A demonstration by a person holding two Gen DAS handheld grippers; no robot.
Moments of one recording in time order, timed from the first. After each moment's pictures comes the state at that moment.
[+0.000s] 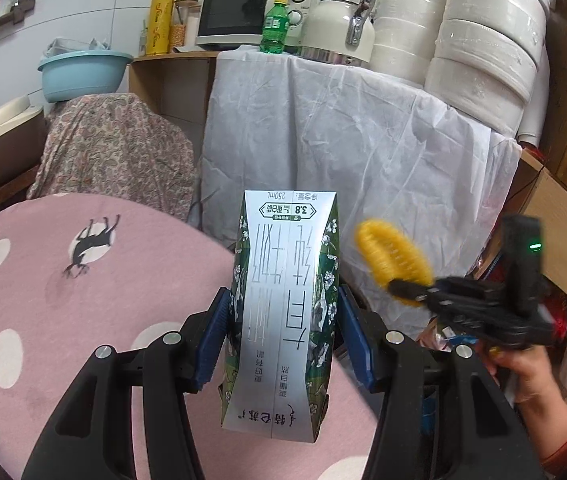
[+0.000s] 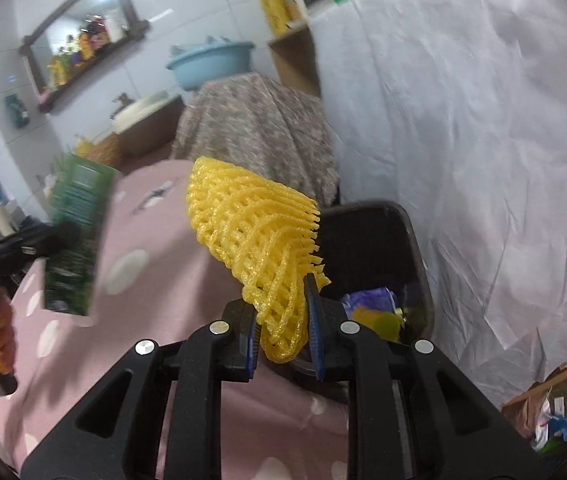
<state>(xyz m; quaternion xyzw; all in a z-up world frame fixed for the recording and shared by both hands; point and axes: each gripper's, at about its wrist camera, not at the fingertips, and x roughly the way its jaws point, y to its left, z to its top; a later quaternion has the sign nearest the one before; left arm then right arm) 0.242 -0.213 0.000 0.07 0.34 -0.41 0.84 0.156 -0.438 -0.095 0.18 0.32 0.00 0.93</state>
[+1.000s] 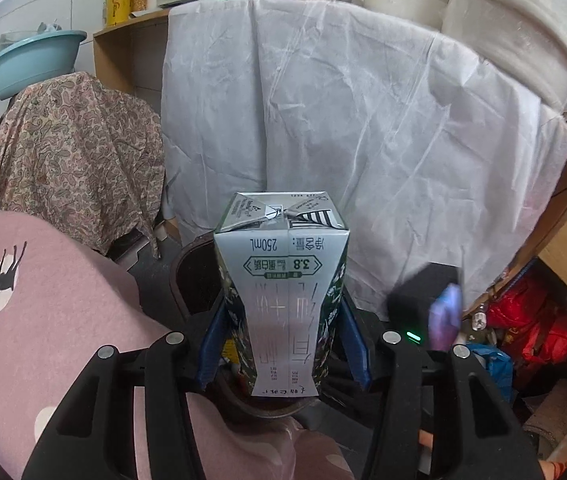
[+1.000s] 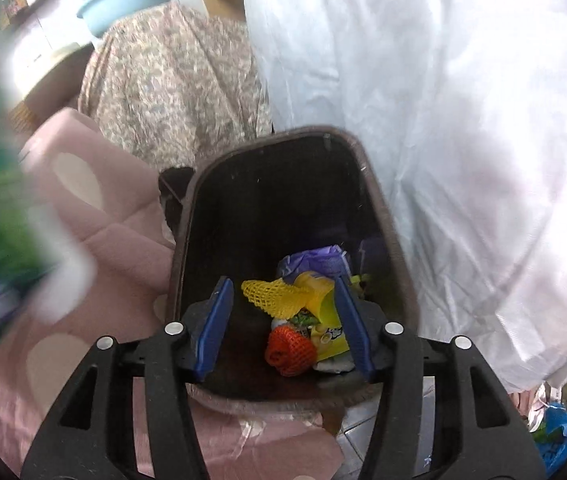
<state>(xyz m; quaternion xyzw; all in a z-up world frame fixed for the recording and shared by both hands) 0.285 -0.350 -0.040 0.12 0.40 -0.40 0.82 0.239 -0.472 -0.194 0.18 0.42 -0.09 0.89</state>
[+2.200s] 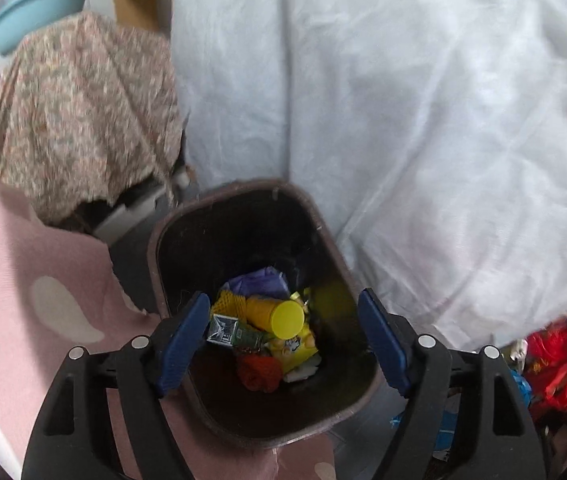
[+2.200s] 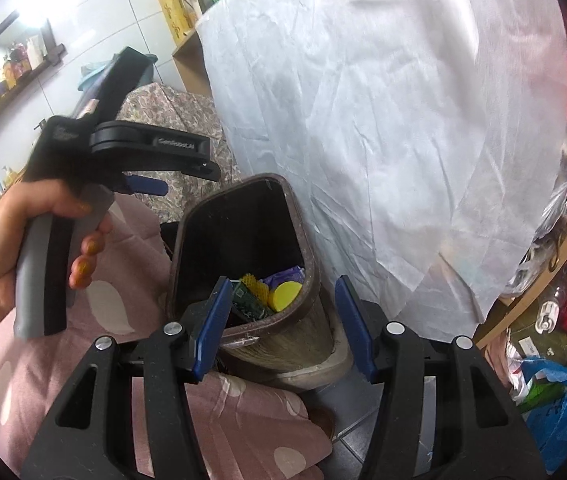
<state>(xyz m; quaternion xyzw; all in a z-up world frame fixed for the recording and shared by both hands) 0.314 -0.424 -0.097 0.14 0.48 -0.31 0.81 0.091 -0.490 -0.143 0.21 0.31 -0.15 0.91</state>
